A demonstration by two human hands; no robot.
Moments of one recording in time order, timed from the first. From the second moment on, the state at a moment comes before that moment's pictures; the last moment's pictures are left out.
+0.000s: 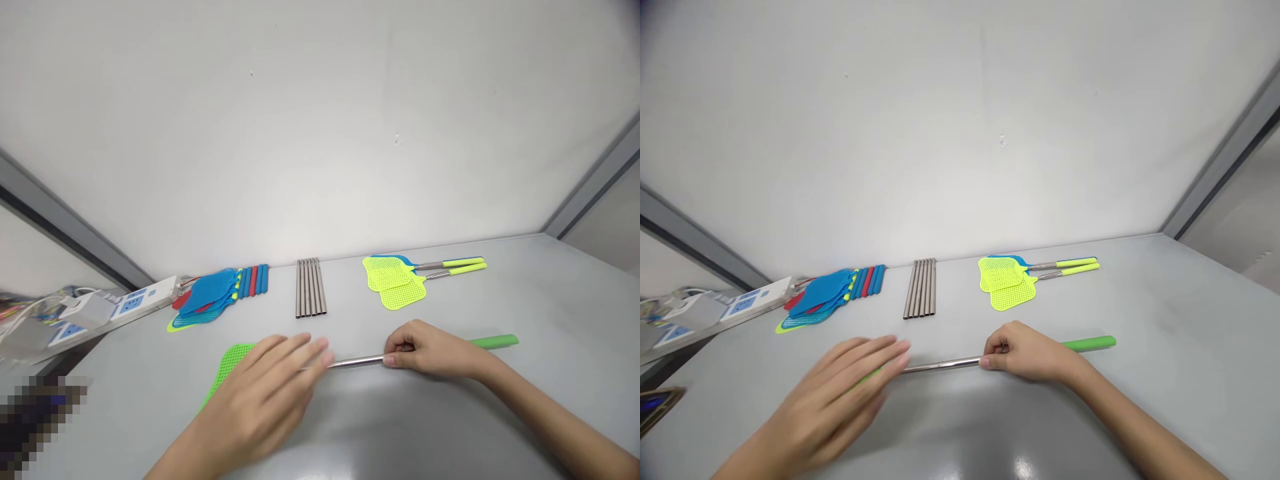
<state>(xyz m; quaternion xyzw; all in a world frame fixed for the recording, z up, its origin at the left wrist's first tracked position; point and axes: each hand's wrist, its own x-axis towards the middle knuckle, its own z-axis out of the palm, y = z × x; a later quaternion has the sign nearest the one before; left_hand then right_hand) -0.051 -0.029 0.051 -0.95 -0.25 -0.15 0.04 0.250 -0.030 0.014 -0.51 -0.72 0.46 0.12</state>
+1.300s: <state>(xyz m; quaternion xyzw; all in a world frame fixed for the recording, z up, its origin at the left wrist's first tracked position) -0.030 -0.034 0.005 -0.96 -0.28 -0.04 -0.01 0.243 -0.039 0.011 -0.48 -0.61 0.63 0.05</state>
